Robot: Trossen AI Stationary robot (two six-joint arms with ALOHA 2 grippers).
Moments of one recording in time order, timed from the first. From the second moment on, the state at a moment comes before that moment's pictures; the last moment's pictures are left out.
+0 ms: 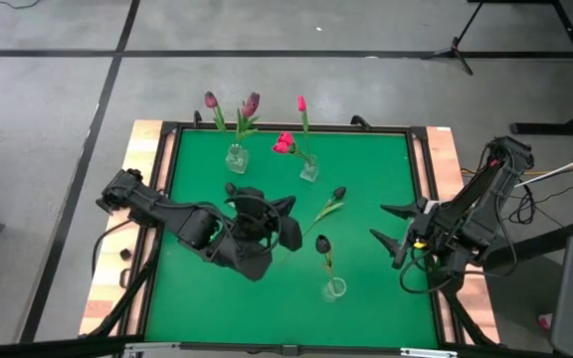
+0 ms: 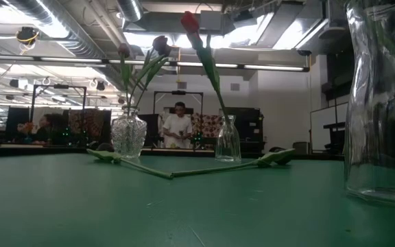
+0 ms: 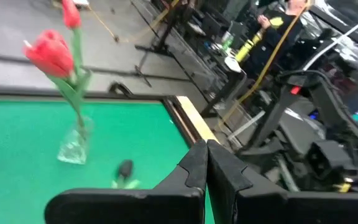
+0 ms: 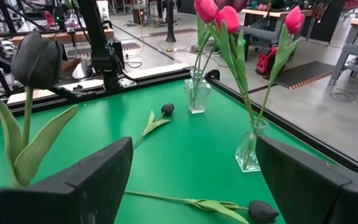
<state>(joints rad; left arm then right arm) -0.46 1.81 1.97 -0.85 -1.18 -1.27 0.98 1.05 0.88 -0.86 1.31 1.07</state>
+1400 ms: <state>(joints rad) -0.29 1.51 1.79 -0.47 -0.15 -0.44 0.98 1.05 0.88 -0.87 1.29 1.15</state>
